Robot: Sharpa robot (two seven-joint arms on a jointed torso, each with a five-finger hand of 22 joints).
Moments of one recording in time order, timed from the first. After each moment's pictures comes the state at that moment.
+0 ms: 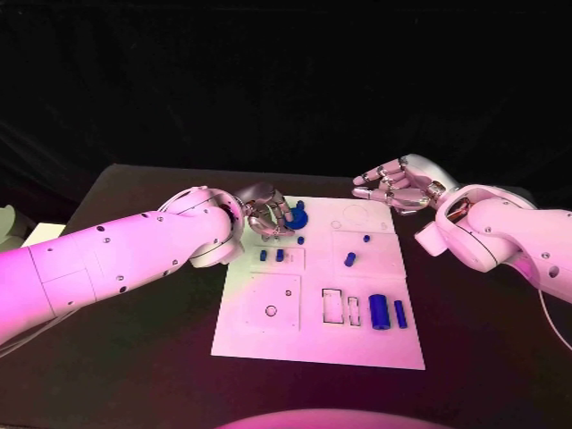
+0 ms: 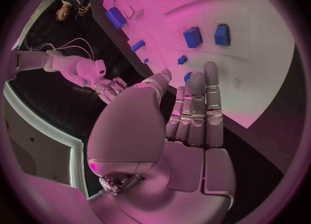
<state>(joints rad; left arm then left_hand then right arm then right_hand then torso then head) 1.20 -0.62 -0.01 1.38 -1.15 -0.18 -0.23 1.42 -0.18 0.38 0.19 0.06 0.72 0.17 0.37 0.53 0.85 0.11 0.50 0.48 1.13 0.03 0.79 0.81 0.17 1.12 0.13 0.51 0.72 1.17 -0.90 0.04 1.49 -0.81 -0.33 0.14 1.34 -0.04 -0.06 0.26 0.23 0.99 0.14 0.08 0.07 1.30 0.05 0.86 1.07 1.47 -0.02 1.48 1.31 0.07 1.40 0.09 1.37 1.20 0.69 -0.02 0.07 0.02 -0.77</state>
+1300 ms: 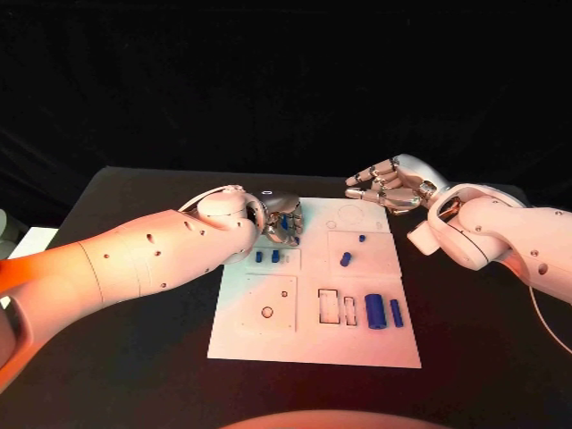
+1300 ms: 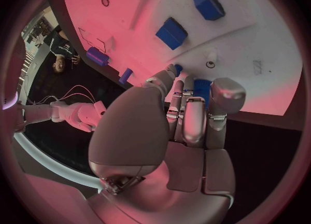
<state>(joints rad) 1.20 -0.45 -0.03 1.19 -1.54 -0.05 -0.13 1.46 -0.17 0.34 0.13 0.06 1.03 0.13 0.13 0.18 1.12 0.07 0.19 0.09 1.47 -0.01 1.30 1.18 0.12 1.47 0.08 0.99 1.08 1.17 -0.90 0.04 1.49 -0.82 -0.33 0.14 1.34 -0.04 -0.06 0.26 0.23 0.99 0.14 0.08 0.07 1.30 0.05 0.86 1.07 1.47 -0.02 1.48 1.31 0.07 1.40 0.09 1.37 1.20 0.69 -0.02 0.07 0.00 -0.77</state>
